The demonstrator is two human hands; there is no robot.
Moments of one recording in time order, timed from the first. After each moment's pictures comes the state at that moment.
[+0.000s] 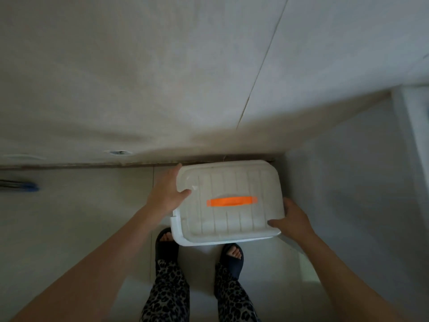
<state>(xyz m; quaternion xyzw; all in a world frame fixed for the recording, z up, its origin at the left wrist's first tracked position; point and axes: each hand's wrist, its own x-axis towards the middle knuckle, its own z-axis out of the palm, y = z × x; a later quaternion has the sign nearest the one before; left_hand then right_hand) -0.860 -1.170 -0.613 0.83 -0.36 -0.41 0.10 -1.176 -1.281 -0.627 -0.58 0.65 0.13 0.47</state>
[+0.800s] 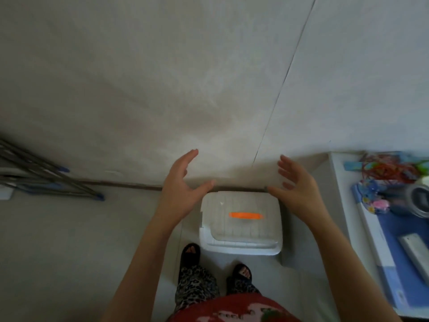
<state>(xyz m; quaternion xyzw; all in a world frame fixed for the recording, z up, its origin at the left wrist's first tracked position) -0.900 -1.069 -0.246 0.78 -0.36 -0.22 0.47 -1.114 -1.236 -0.264 -0.70 0.45 -0.21 0.52</state>
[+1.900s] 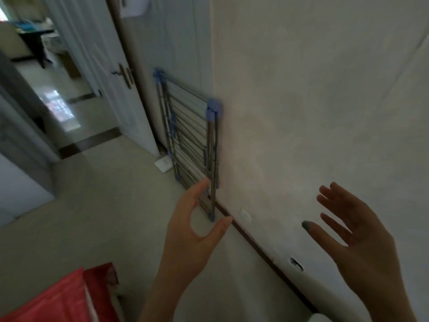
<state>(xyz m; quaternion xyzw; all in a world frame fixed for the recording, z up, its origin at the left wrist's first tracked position) -0.708 -0.708 -0.107 0.81 -0.12 0.13 0.56 -0.769 -0.958 -0.086 -0.77 0.07 -0.22 0.59</state>
